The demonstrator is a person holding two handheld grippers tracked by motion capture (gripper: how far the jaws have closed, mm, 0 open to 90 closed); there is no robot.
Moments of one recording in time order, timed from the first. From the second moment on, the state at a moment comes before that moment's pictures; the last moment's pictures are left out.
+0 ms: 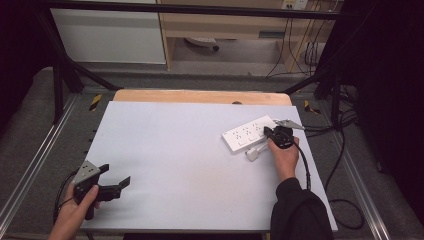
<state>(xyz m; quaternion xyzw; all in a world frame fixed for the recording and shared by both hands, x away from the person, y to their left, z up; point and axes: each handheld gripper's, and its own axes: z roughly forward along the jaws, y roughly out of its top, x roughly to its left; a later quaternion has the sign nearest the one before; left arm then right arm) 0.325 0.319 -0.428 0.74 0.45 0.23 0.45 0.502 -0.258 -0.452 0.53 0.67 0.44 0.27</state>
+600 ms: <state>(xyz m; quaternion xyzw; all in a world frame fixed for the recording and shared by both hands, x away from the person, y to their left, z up) 0.325 0.319 -0.428 0.74 0.45 0.23 0.45 0.497 -0.260 -0.438 0.52 0.68 0.44 0.28</state>
